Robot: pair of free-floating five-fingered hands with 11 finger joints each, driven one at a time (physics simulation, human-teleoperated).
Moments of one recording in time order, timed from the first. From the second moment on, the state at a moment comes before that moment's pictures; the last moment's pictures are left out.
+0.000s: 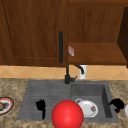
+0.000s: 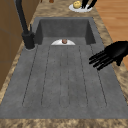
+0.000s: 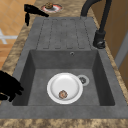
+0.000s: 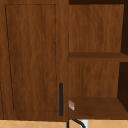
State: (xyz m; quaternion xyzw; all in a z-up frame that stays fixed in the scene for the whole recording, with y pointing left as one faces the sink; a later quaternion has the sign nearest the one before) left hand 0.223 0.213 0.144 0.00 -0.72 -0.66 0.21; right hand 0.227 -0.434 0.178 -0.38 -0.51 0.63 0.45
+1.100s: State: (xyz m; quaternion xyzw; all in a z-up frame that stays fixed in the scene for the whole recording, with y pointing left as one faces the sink) left hand 0.156 0.221 0.226 -0.02 -0.71 -0.66 0.23; right hand 0.227 -0.434 0.178 -0.38 -0.51 0.63 0.45
